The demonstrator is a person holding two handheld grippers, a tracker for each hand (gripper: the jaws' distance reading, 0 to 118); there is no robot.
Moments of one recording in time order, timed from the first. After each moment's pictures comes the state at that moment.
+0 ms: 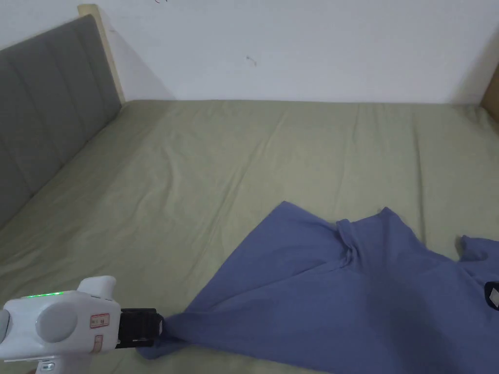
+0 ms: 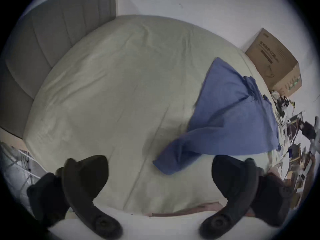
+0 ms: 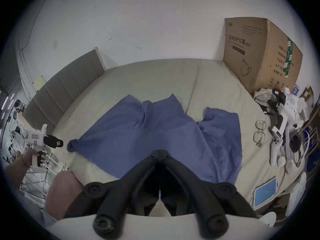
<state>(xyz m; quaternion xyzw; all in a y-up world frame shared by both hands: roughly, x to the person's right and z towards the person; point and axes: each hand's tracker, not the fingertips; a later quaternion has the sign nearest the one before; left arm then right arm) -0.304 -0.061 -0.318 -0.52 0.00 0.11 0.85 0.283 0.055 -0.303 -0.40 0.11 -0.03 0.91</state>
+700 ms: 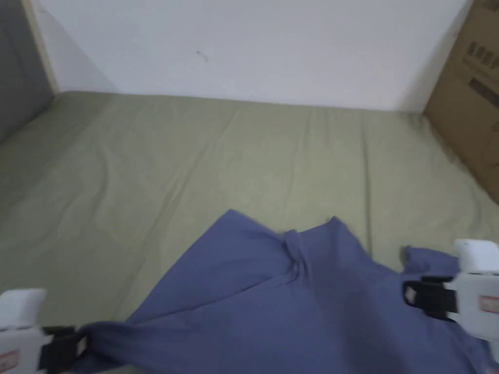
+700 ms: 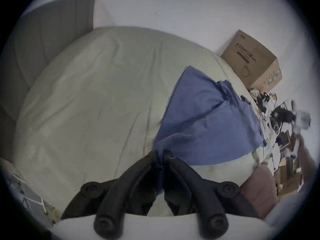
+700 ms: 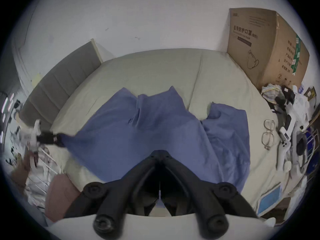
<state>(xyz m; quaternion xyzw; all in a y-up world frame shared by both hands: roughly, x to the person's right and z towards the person) -0.260 -0.025 -0.318 -0.46 -0.10 0.09 0.88 0.290 0.029 -0.391 -0.43 0.12 -0.07 0.89</state>
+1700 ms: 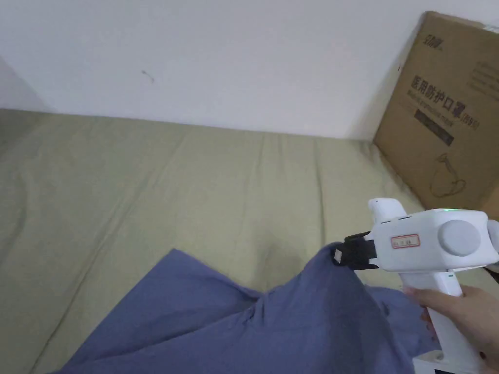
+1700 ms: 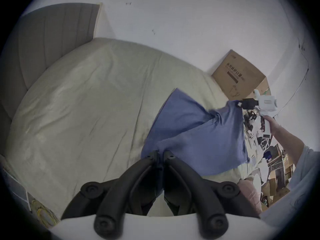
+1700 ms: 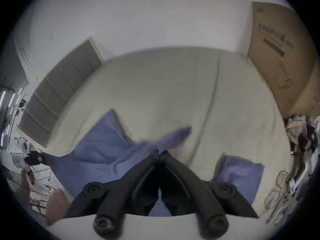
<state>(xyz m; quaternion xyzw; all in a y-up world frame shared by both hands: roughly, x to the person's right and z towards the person) -0.261 0.015 -0.321 -0.39 -0.11 0.16 0.90 0.317 0.053 -0.528 -0.41 0.17 -0.02 0.90</state>
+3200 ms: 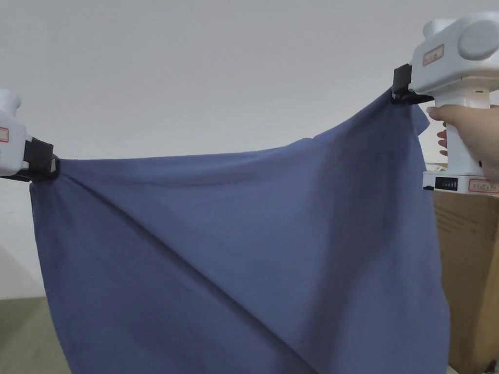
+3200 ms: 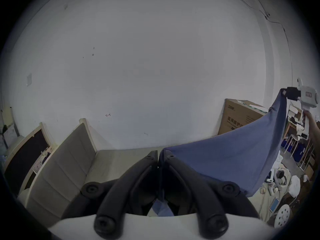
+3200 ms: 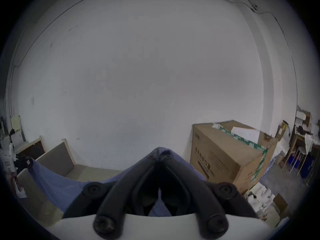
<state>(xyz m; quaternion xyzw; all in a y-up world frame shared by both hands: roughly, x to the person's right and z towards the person) -0.198 0.383 -0.597 -0.15 -0.08 -0.02 0.99 0.368 0.477 -0.605 -0.06 -0.05 -0.02 1.00</state>
